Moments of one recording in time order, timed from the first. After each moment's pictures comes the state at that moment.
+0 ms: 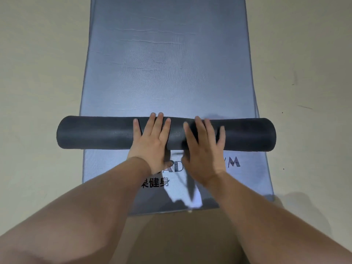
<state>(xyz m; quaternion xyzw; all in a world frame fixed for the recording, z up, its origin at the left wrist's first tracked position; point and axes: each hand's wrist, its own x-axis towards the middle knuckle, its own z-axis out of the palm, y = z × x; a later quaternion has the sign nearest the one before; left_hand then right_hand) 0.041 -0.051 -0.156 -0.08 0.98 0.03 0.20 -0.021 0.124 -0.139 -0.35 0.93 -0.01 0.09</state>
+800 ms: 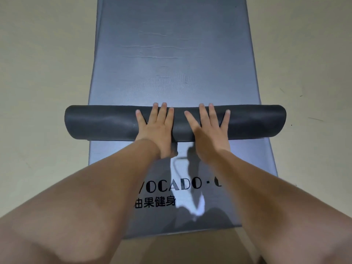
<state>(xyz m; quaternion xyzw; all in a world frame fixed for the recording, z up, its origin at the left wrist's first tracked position) -0.040 -0.088 -0.140 -0.12 0.96 0.05 0.25 -0.108 0.074 -0.154 -0.34 0.93 0.10 0.12</state>
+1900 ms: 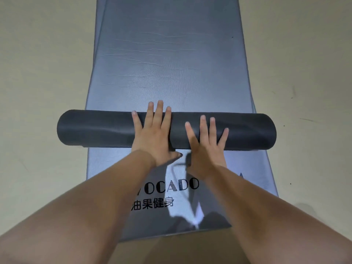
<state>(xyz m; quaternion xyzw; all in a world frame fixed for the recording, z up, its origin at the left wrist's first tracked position) -0.020 -0.078 -0.131 -0.12 0.98 0.02 0.13 -0.068 0.091 -0.144 -0.30 0.94 0.06 0.17</state>
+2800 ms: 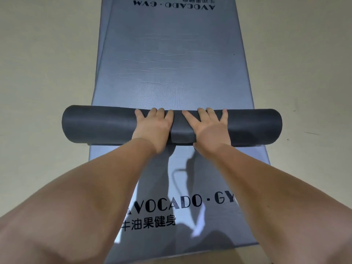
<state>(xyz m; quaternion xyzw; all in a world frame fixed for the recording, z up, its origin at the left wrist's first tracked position) -0.082 -0.115 -0.114 -0.09 0.98 -0.03 0.16 -0.158 0.047 -0.129 -0.35 0.93 0.08 0.11</state>
